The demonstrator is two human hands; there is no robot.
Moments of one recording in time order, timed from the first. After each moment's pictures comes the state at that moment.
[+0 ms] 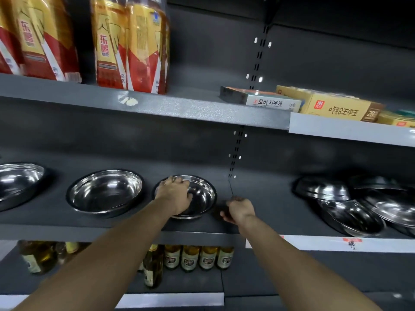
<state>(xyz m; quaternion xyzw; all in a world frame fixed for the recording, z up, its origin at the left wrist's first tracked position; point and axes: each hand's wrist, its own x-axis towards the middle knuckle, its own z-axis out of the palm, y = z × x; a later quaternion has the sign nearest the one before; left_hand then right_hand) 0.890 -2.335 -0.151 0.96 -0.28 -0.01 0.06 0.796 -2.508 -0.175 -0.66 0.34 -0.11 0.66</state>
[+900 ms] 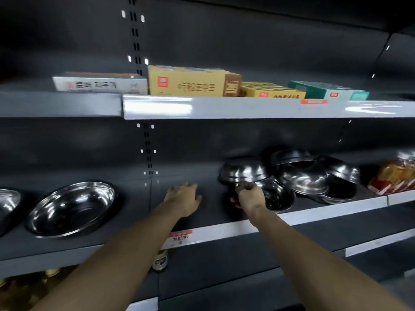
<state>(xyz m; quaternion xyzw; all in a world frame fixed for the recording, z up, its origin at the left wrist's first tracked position) 0.782 -2.623 -0.163 0.92 -0.38 -0.04 0.05 0.670 -2.783 -0.172 -0.64 0.39 -0.24 0.62</state>
